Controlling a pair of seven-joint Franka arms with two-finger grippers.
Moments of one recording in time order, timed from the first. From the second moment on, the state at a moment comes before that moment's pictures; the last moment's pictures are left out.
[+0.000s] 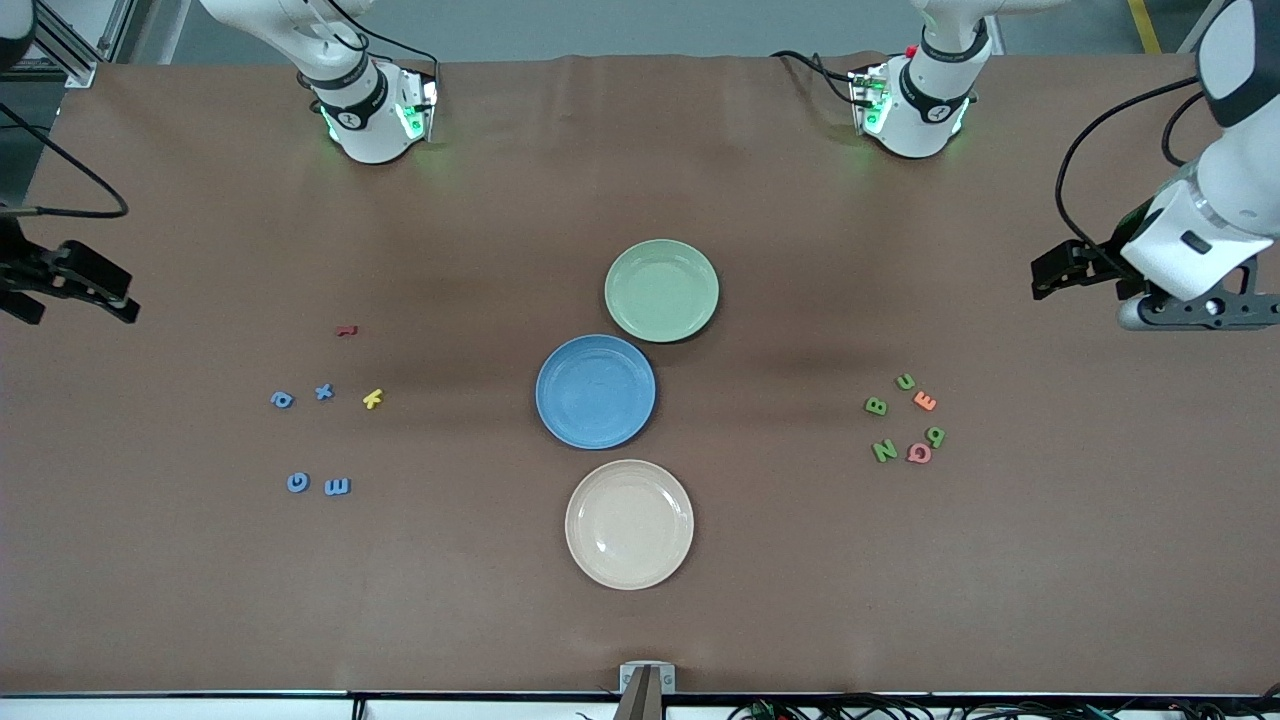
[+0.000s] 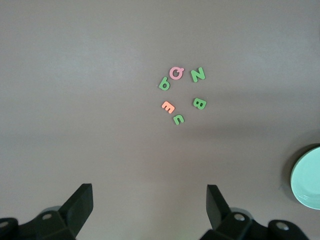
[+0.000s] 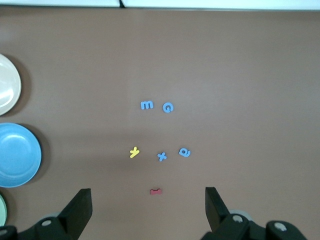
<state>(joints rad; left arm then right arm) 0.02 0.02 -0.13 -1.73 0.01 1.68 -0.07 0.12 0.10 -0.13 -1.46 0.00 1.64 -0.03</state>
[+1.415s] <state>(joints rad) 0.00 0.05 -0.32 -2.01 0.01 1.93 -0.08 0.15 0.66 -0.12 -1.62 0.07 2.24 -0.03</state>
